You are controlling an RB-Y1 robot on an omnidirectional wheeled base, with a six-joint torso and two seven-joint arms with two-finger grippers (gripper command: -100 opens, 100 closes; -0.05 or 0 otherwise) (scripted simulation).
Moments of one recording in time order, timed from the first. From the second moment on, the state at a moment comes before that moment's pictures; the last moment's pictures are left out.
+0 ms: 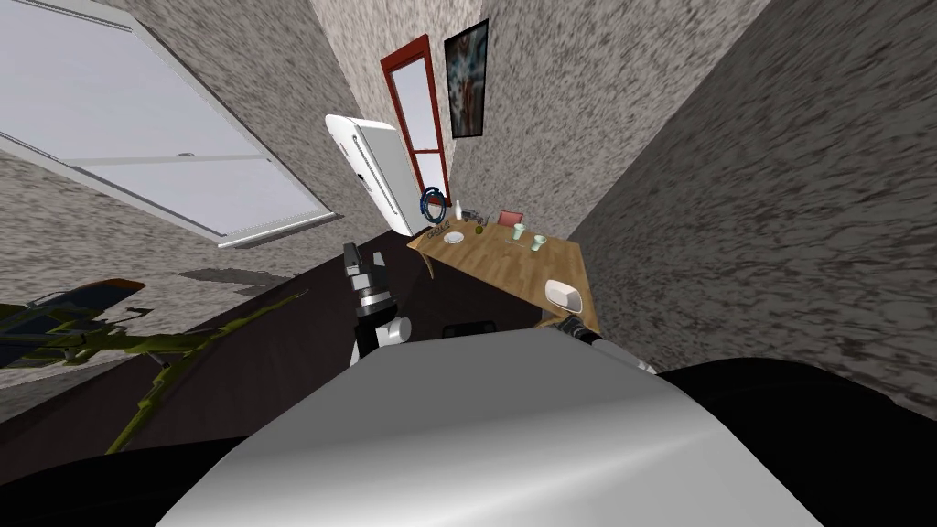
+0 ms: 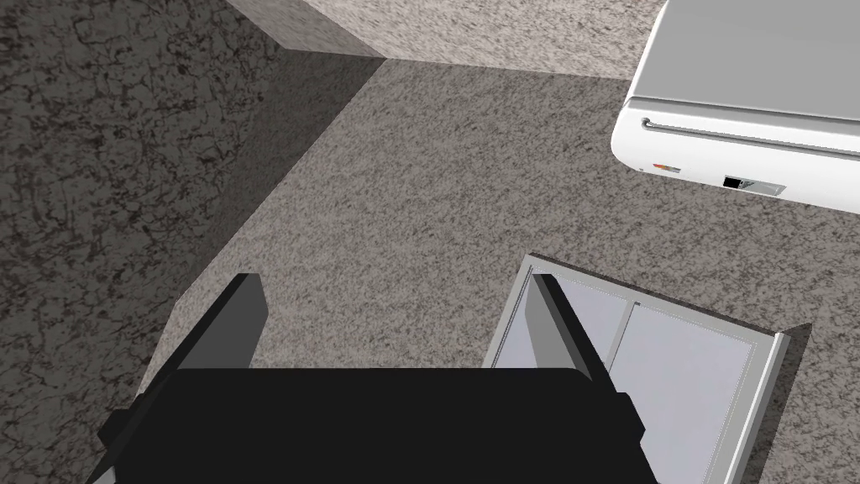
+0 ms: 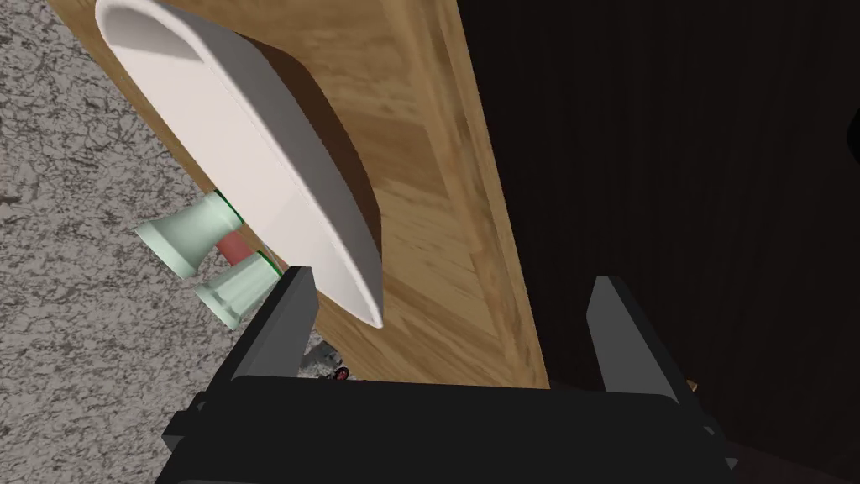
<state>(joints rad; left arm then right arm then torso) 0.50 -0.04 0.01 -2.23 0.05 -0.46 -0.11 0.60 -0.83 0.20 -1.34 1.22 0.08 0.43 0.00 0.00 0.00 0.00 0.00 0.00</state>
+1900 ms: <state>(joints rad) 0.50 -0.04 0.01 -2.23 0.05 -0.46 -0.11 0.58 -0.83 0.19 -1.20 1.35 0.13 0.48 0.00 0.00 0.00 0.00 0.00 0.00</state>
